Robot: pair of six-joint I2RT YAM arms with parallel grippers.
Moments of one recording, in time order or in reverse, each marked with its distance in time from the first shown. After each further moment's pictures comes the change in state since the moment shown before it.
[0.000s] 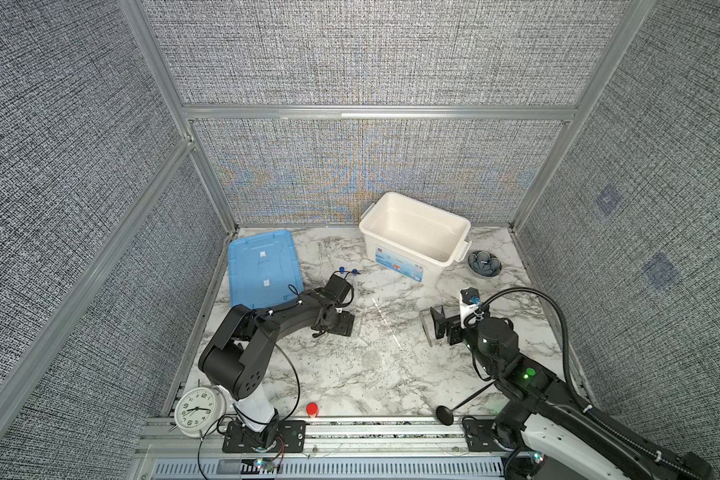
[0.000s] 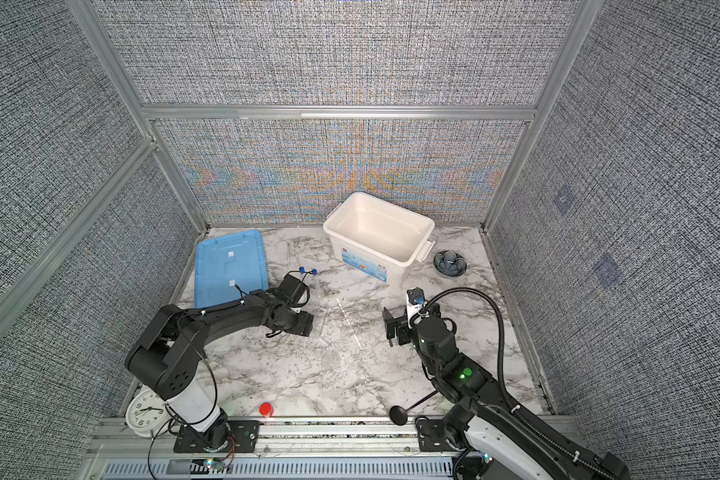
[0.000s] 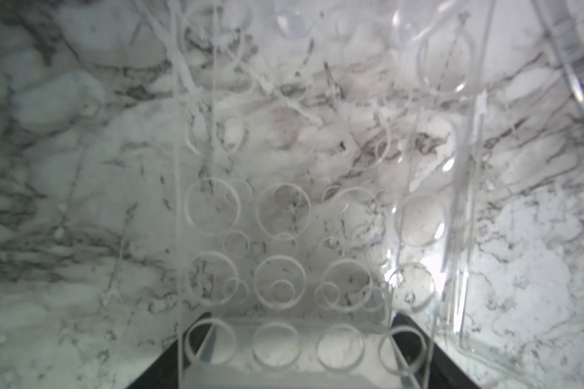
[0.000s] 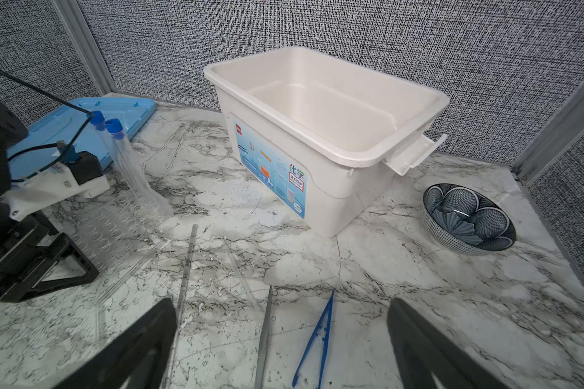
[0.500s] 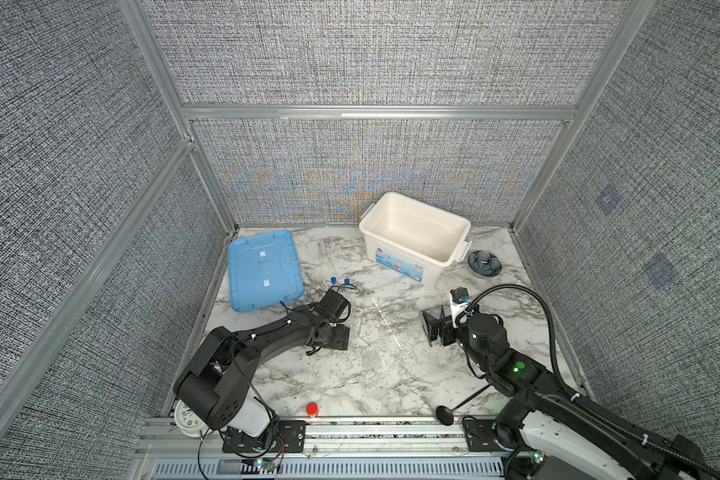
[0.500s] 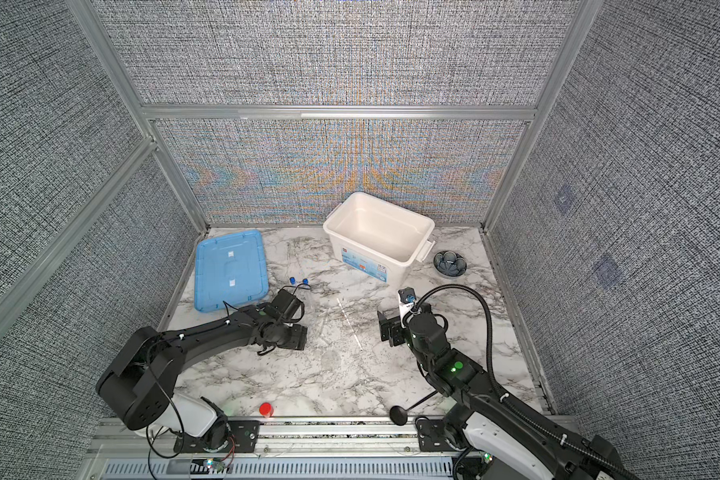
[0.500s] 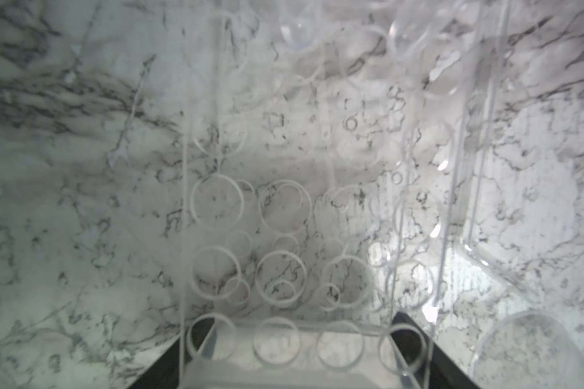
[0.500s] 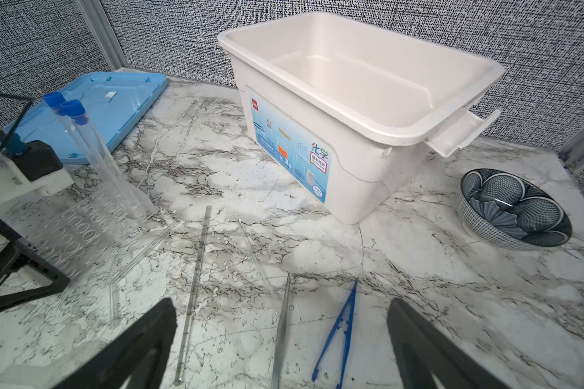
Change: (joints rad) left arm -0.058 -0.169 -0.153 -0.024 -0.034 -0.134; right arm 0.000 0.110 0.011 0.035 -0.066 0.030
